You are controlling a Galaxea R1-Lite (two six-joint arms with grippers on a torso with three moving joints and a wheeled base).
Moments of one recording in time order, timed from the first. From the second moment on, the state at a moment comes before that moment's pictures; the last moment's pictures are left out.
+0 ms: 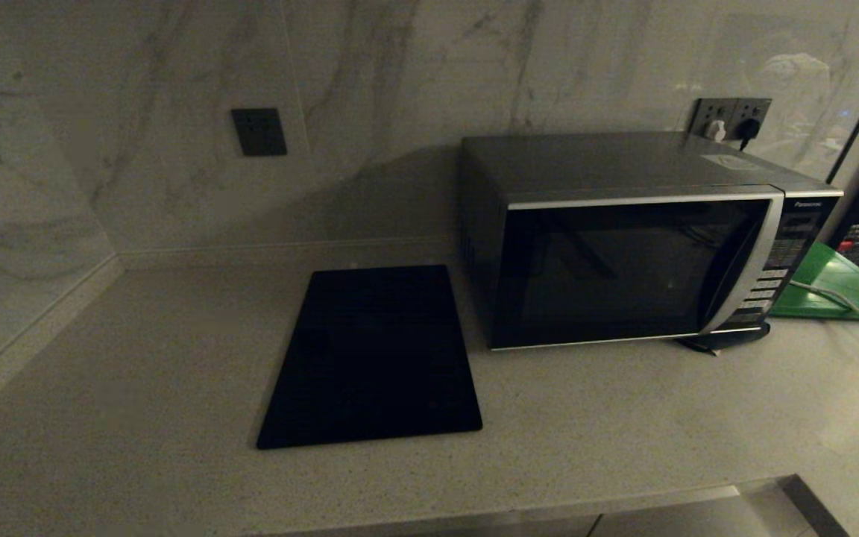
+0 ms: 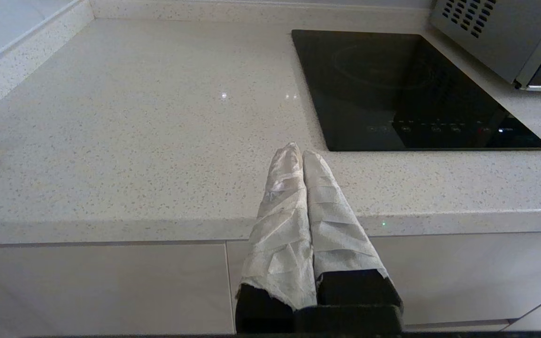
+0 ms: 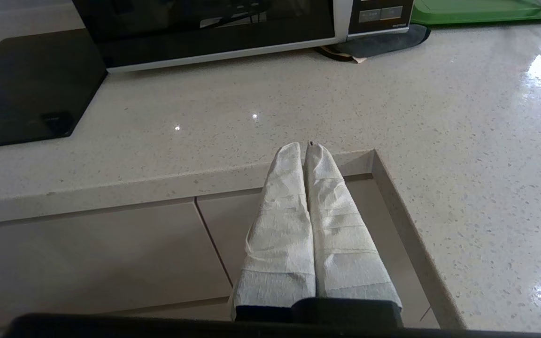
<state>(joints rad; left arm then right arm) 0.00 0.00 0.00 -0.01 0.03 -0.07 0.00 0.00 0.00 0.01 -0.04 0.14</state>
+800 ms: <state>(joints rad) 0.00 0.00 0.00 -0.01 0.03 -0.07 0.00 0.00 0.00 0.01 -0.04 0.14</state>
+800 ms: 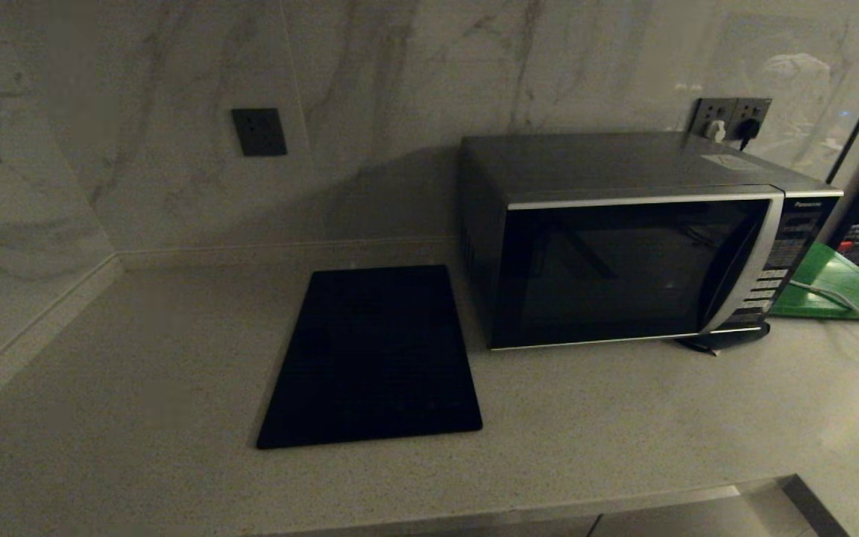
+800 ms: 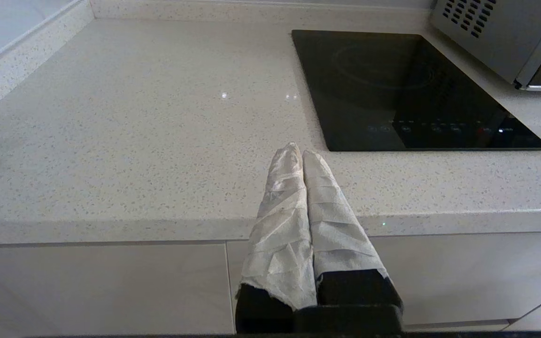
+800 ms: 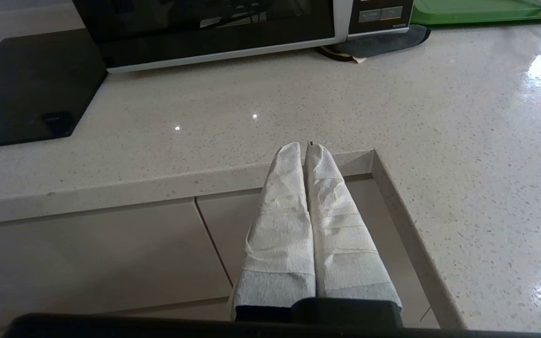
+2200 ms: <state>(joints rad) 0.00 0.00 0.00 -0.01 0.03 -0.07 0.00 0.00 0.00 0.01 -0.04 0.14</state>
